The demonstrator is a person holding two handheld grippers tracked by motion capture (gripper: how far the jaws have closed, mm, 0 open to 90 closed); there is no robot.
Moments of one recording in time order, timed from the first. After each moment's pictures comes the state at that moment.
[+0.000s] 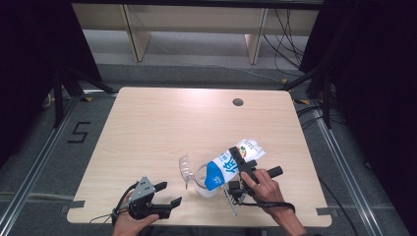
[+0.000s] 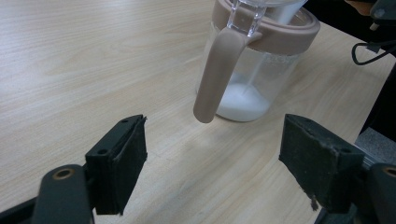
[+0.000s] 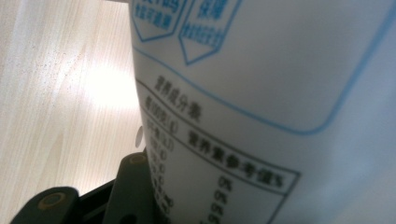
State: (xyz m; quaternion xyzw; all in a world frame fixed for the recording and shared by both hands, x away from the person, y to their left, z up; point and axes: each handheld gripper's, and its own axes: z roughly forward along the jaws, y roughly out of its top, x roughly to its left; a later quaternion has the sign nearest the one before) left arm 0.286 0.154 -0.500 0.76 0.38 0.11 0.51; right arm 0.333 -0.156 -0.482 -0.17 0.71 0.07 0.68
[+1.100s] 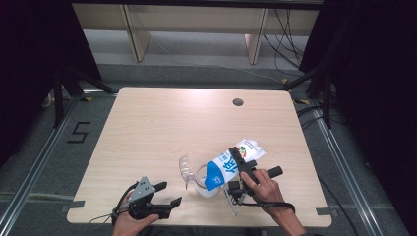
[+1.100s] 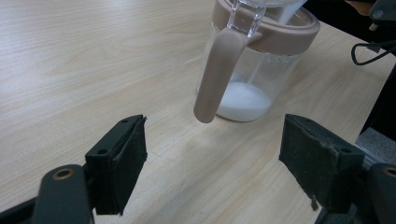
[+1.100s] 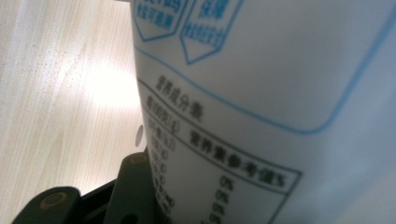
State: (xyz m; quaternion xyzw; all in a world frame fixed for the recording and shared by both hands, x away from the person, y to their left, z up) left arm 0.286 0.154 -0.500 0.76 0.38 0.11 0.52; right arm 0.334 -0.154 -0.481 -0.18 0.70 0.06 0.68
